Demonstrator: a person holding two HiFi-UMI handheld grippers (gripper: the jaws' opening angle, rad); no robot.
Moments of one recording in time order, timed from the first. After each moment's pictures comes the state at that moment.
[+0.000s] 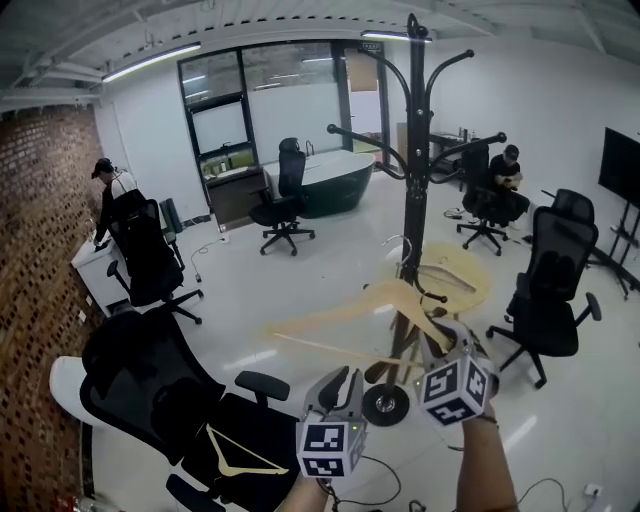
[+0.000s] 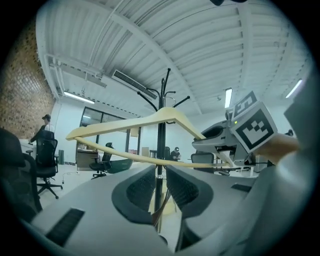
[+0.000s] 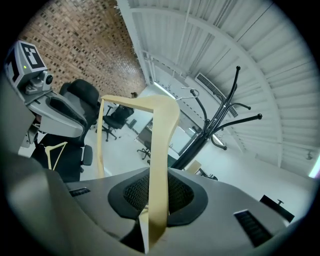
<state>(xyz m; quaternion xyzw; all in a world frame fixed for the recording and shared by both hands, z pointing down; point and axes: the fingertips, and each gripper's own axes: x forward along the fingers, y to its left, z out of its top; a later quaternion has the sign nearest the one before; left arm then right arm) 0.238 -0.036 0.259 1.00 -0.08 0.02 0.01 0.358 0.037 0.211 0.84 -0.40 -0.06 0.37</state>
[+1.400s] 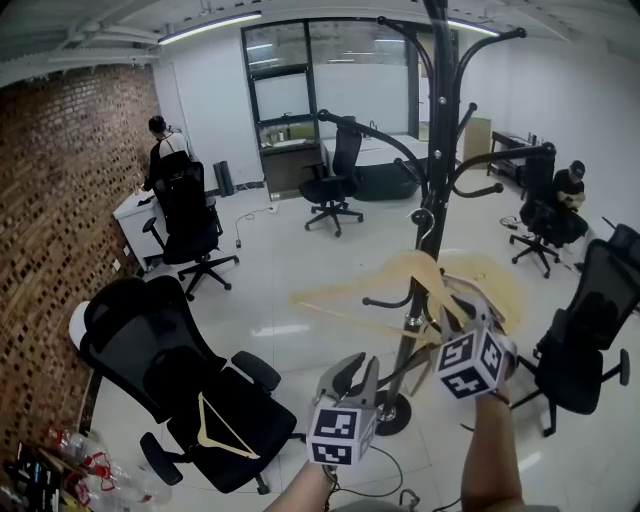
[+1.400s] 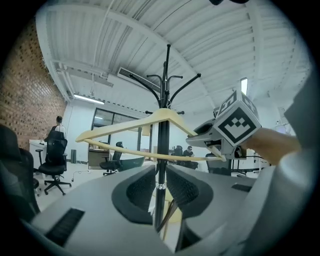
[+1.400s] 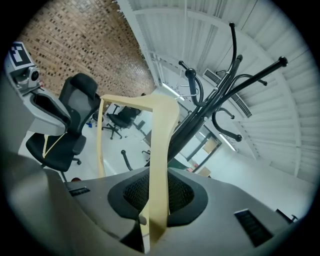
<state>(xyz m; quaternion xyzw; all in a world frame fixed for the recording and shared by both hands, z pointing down) 0.505 0.021 0.250 0.99 -0.15 0.03 0.02 0.661 0.057 0.189 0.80 -0.46 -0.07 0.39</state>
